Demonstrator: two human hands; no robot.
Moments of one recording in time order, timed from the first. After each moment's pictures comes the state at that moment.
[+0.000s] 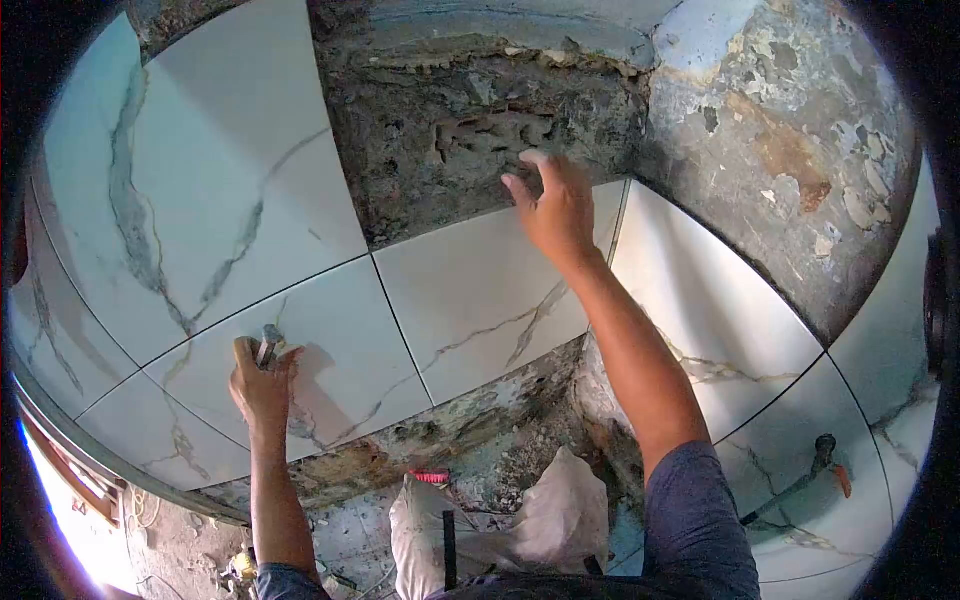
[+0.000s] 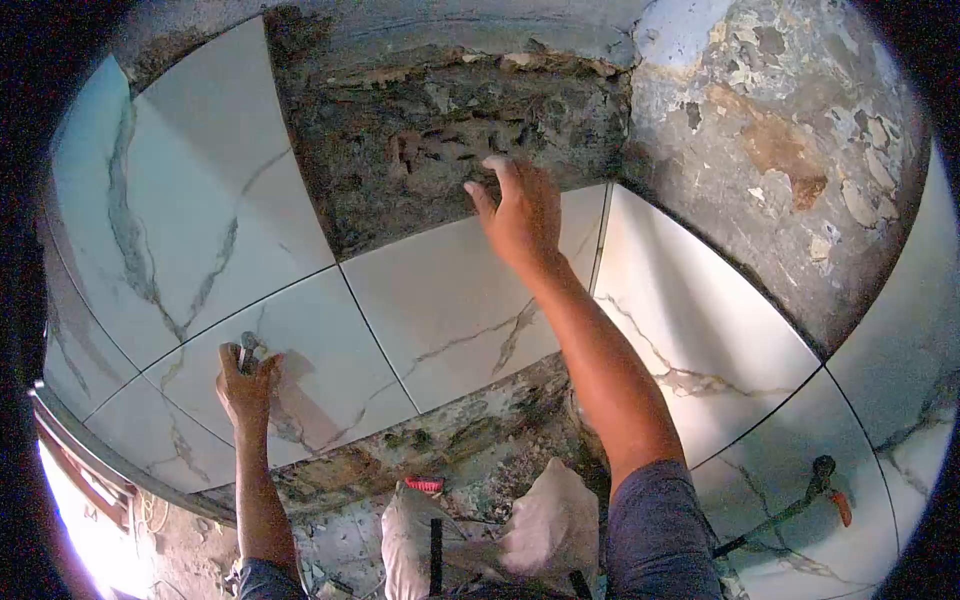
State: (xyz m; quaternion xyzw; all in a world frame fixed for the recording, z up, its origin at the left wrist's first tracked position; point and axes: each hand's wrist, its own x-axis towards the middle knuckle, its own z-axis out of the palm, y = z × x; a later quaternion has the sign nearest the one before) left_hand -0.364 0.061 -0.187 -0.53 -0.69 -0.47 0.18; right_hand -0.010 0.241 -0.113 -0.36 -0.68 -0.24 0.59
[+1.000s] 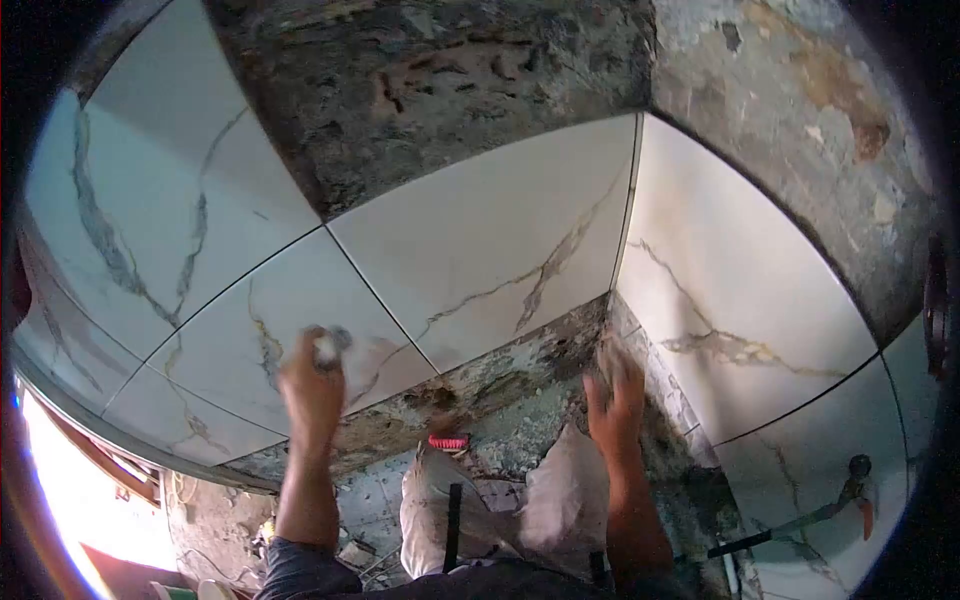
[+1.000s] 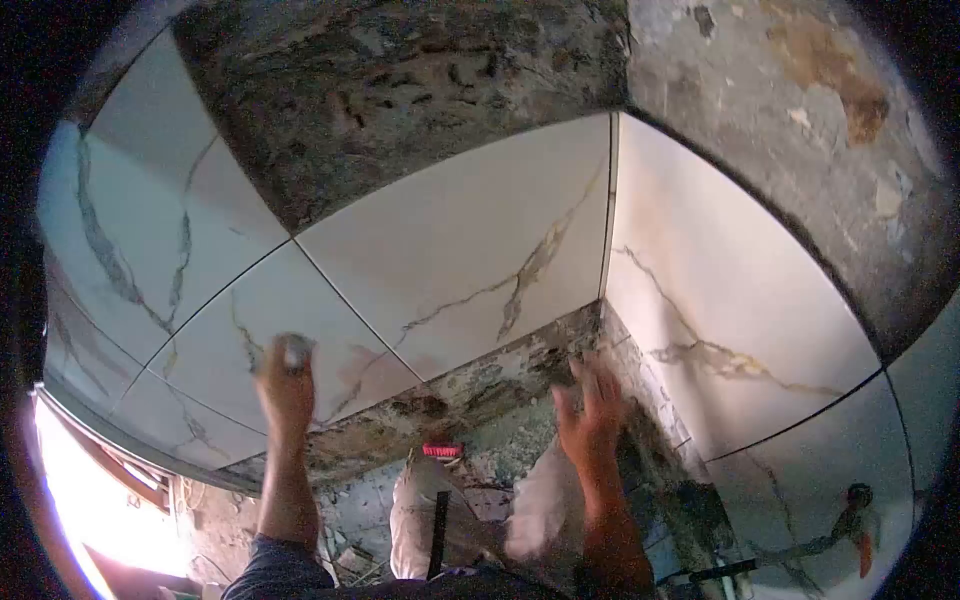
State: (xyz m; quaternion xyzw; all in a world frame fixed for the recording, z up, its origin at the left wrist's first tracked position) left_hand -0.271 0.059 -0.211 -0.61 -0.66 -0.40 0.14; right_hand 0.067 0.069 -0.359 -0.55 -0.65 0.03 0.52
